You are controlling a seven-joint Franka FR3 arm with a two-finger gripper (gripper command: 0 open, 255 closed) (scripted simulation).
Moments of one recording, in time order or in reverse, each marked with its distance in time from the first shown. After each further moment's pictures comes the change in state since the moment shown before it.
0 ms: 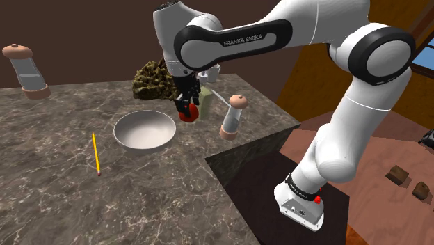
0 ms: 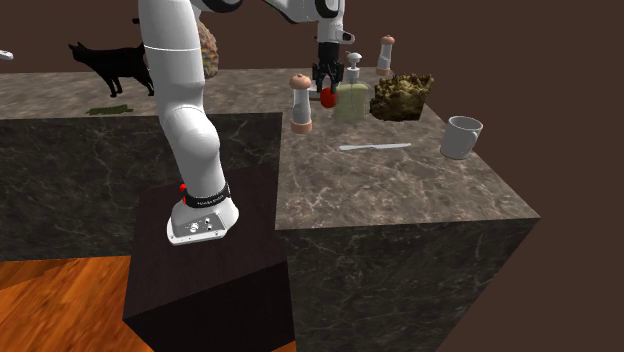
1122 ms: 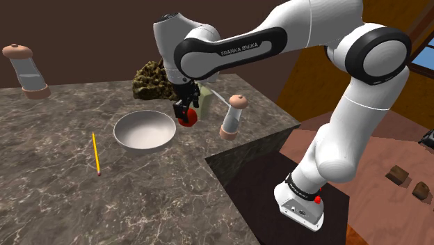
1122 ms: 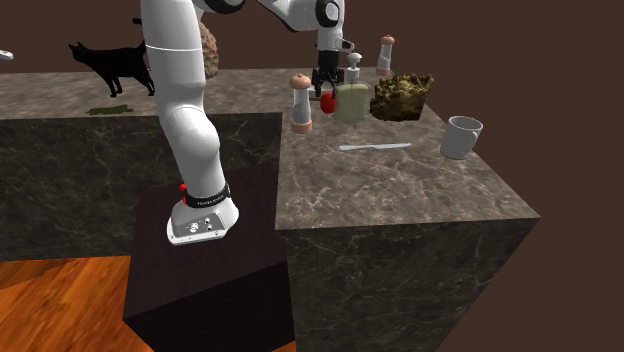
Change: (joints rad) arm -0.001 0.016 -0.002 -0.046 -0.006 0.061 0.011
